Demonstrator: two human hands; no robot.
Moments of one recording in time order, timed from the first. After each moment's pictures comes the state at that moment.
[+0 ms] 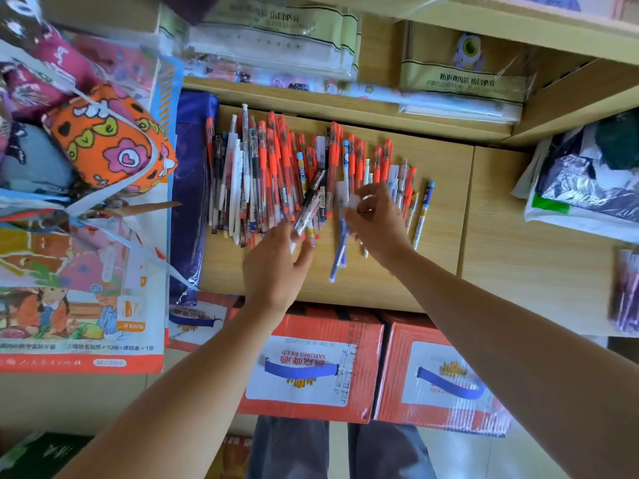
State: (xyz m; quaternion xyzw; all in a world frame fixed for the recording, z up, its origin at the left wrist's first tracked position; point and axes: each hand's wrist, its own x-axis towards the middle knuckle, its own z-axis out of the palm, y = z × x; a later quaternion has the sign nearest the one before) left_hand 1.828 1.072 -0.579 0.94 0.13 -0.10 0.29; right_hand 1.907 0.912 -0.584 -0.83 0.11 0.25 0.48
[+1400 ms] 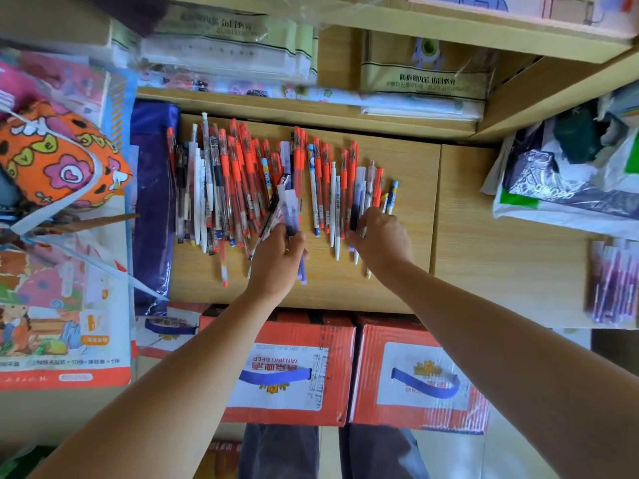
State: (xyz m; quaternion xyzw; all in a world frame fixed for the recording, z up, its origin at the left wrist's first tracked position) left_hand 1.849 1.031 -0.595 0.77 0.22 -0.20 0.56; right_hand 1.901 0.856 -0.593 -0.95 0.04 0.26 0.16
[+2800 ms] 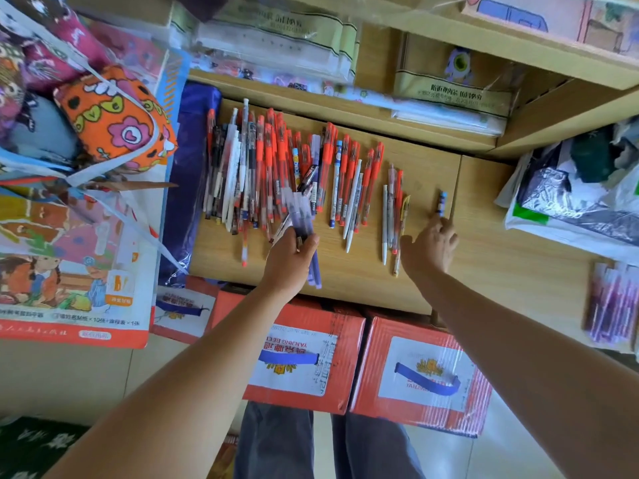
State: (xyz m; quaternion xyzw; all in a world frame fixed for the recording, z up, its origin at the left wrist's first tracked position) left_hand 1.827 1.040 -0.579 0.76 0.25 -0.21 0.56; right_hand 1.891 0.829 -0.595 -0.94 0.23 0.23 0.13
